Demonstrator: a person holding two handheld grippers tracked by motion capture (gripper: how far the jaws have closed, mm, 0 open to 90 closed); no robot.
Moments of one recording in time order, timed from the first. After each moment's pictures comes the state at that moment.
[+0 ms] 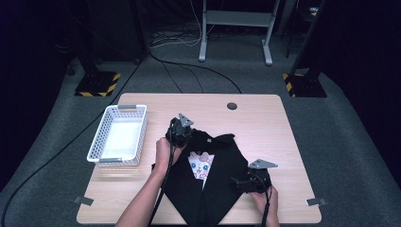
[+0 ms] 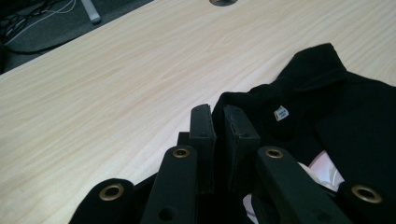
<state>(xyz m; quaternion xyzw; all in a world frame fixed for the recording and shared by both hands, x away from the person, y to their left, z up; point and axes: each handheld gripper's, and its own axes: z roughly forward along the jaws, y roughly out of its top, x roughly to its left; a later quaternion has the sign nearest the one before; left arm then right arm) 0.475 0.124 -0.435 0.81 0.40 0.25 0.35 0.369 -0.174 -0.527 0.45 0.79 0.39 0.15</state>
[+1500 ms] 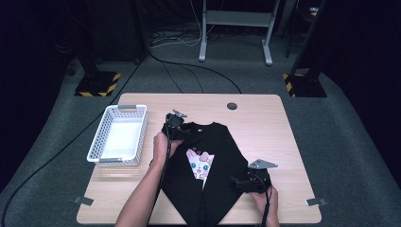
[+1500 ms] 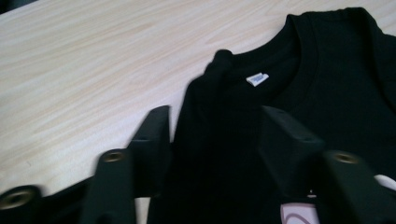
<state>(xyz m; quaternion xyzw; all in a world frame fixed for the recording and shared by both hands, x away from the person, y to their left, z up) 0.517 0.143 -0.461 0.80 0.47 0.21 0.30 0.369 -0.174 -0.527 0.45 0.78 0.39 0.15</state>
